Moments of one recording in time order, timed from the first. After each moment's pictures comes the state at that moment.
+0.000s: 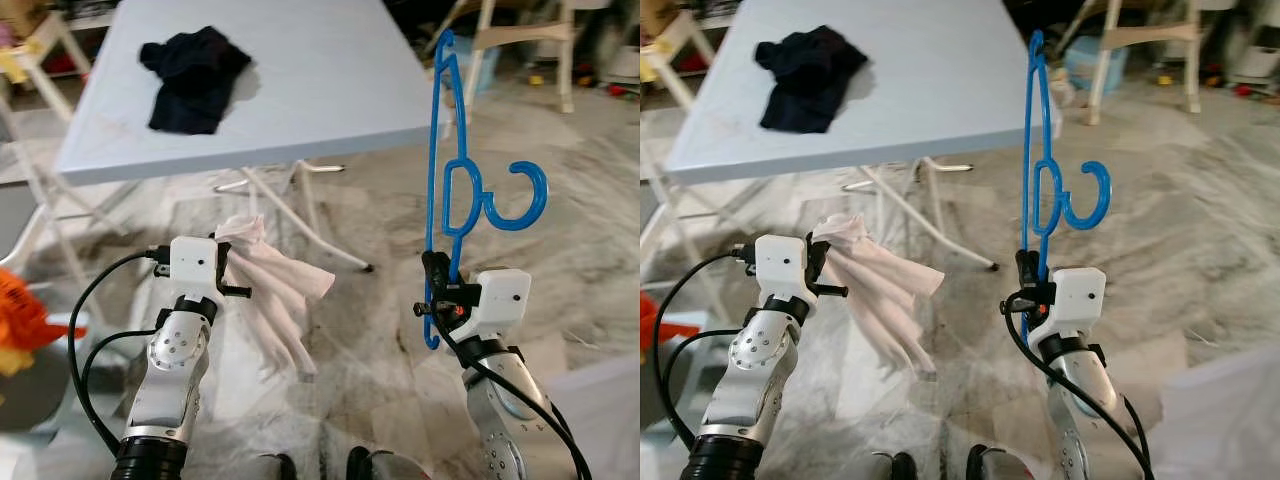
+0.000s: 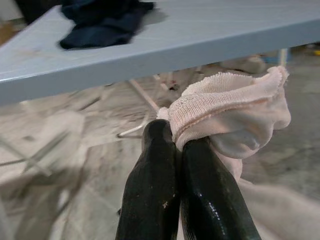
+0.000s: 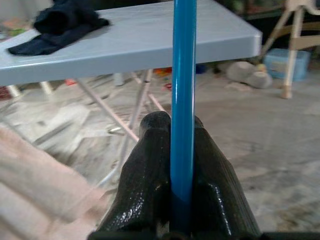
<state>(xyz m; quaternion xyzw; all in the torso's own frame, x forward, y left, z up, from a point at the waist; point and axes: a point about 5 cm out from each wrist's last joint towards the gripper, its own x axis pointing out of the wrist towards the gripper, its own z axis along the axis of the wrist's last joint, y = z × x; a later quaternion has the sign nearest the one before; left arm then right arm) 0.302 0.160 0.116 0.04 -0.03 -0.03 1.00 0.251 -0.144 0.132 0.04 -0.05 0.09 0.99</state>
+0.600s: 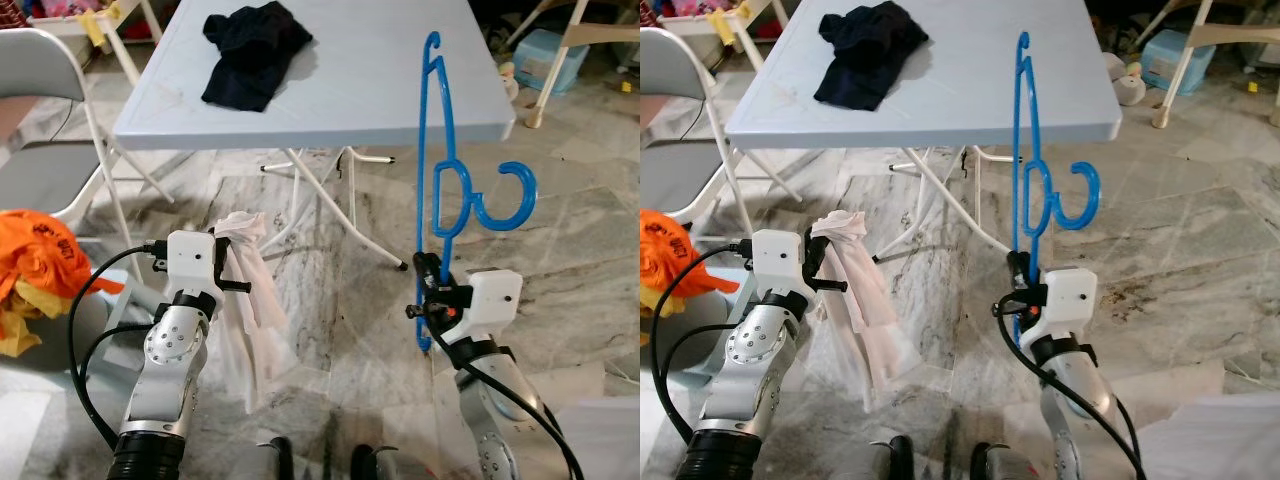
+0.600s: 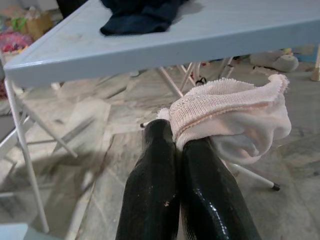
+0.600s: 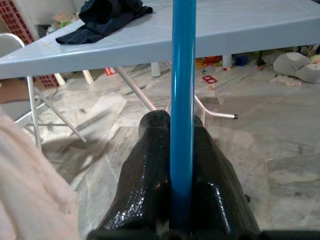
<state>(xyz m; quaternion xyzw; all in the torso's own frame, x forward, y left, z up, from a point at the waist) 0.306 0.161 0.122 0.03 -0.03 -0.04 1.00 0.250 -0.135 0.131 0.05 -0.05 0.11 0.99</state>
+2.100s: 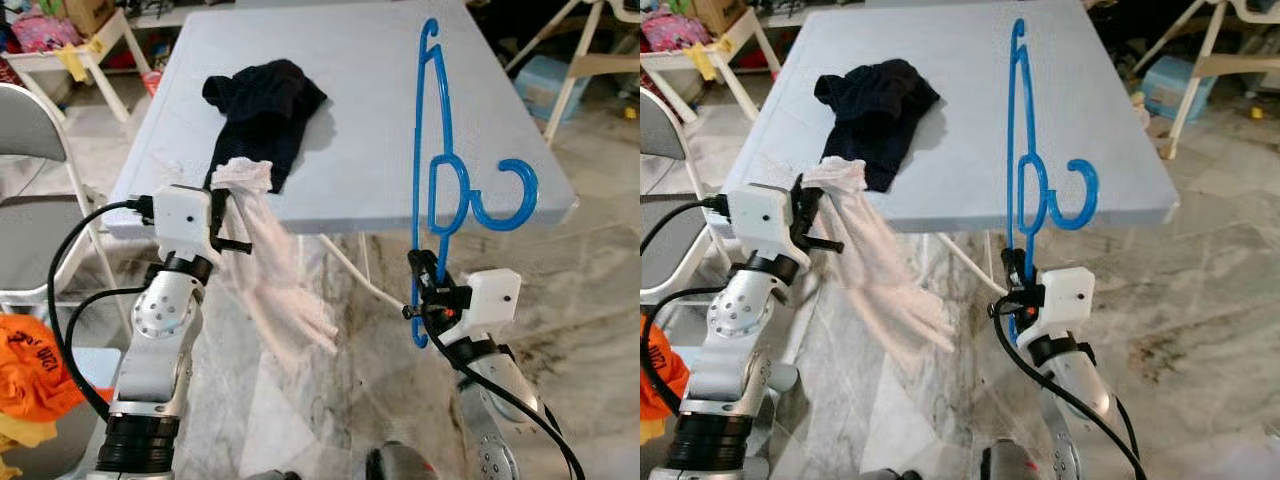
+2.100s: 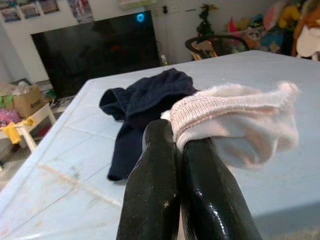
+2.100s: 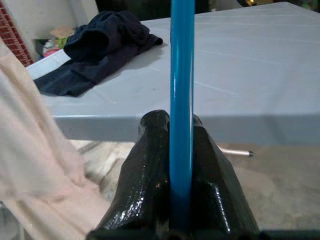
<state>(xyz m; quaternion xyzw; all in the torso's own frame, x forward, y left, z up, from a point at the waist) 0.311 0.149 0.180 0.04 -0.14 -0.07 0.99 0.249 -0.134 0.136 0.05 -0.07 0.13 0.99</state>
